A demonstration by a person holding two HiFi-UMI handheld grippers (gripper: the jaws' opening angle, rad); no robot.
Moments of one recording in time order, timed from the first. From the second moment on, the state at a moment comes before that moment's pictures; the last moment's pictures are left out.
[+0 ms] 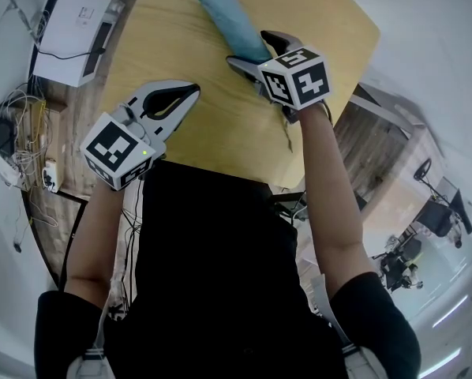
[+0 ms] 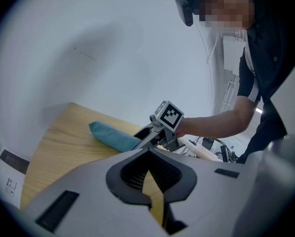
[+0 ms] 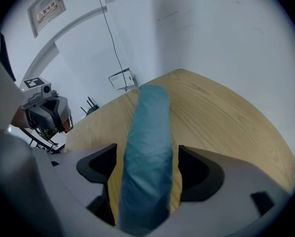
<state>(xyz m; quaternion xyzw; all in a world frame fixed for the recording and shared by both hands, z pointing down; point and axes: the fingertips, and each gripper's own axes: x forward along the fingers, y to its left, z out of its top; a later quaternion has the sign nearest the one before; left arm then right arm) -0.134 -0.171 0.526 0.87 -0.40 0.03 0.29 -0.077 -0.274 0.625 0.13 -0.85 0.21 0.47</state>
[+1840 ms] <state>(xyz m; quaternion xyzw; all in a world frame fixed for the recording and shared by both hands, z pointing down) -0.159 -0.139 0.486 0.88 -0.41 0.00 0.26 -0.056 -0.267 0.592 0.18 -0.85 0.20 0.46</state>
